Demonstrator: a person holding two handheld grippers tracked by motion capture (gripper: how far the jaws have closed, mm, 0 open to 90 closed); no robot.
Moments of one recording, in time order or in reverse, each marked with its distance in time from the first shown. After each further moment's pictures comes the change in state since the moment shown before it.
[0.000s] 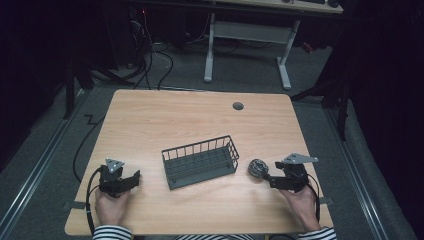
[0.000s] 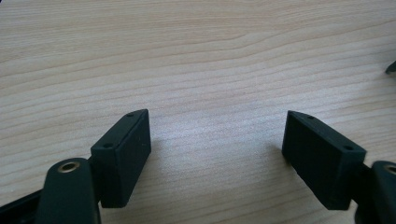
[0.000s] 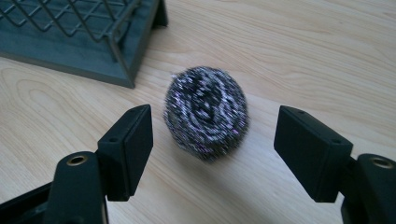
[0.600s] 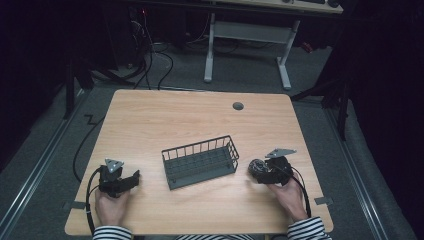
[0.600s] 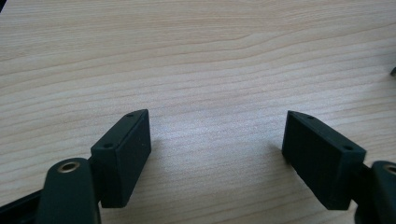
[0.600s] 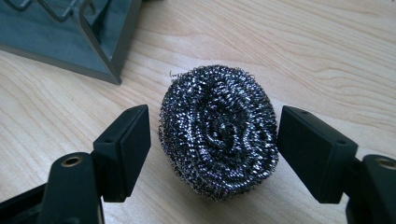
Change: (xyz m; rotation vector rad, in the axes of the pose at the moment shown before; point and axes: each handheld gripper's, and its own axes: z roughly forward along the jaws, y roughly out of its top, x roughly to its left) left arm 0.000 0.000 0.000 -0.002 0.012 -0.013; right arm 0.005 0.014 0.044 0.124 -0.011 -0.038
